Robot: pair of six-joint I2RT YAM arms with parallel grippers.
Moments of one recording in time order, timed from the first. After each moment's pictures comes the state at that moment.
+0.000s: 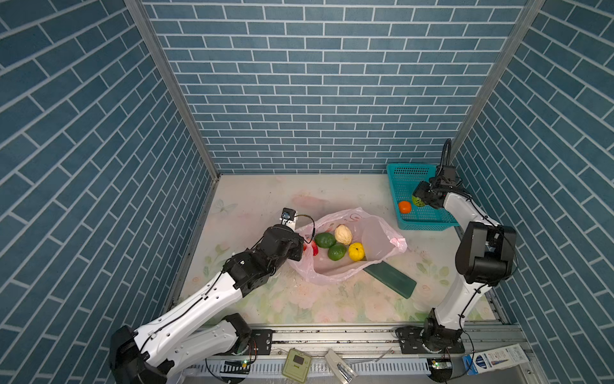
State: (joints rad) left arm -0.79 0.96 0.84 -0.46 -0.31 -0.35; right arm -0.08 1.89 1.49 -0.43 -0.02 0.42
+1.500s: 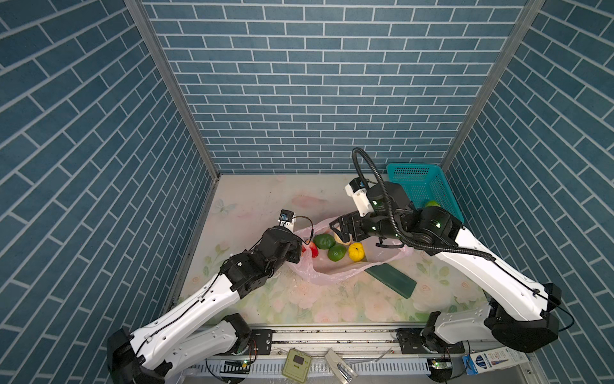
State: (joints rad) left arm -0.79 0.94 0.85 -0.52 -0.31 -0.37; right arm 1.01 1.36 1.65 -0.96 0.06 0.45
